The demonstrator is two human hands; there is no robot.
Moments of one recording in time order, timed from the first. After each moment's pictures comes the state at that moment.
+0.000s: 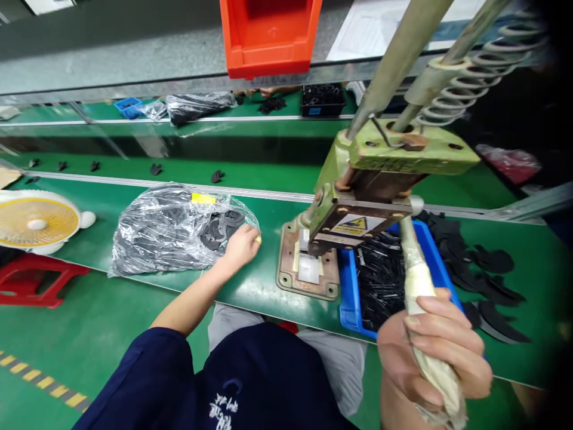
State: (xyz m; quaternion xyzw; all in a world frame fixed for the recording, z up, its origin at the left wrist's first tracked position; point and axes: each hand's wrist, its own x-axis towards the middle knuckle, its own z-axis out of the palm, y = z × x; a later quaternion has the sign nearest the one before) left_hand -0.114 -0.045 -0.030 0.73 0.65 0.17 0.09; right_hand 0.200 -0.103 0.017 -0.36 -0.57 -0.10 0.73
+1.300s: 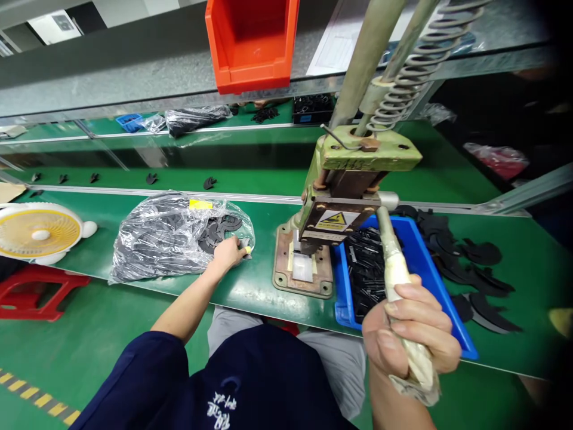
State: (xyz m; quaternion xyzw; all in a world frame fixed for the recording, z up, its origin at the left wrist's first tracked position) left_hand -0.132 -0.046 -0.037 0.56 0.81 0.01 0.17; right_hand 0.201 -0.092 0.011 -0.23 -0.55 -0.02 0.81
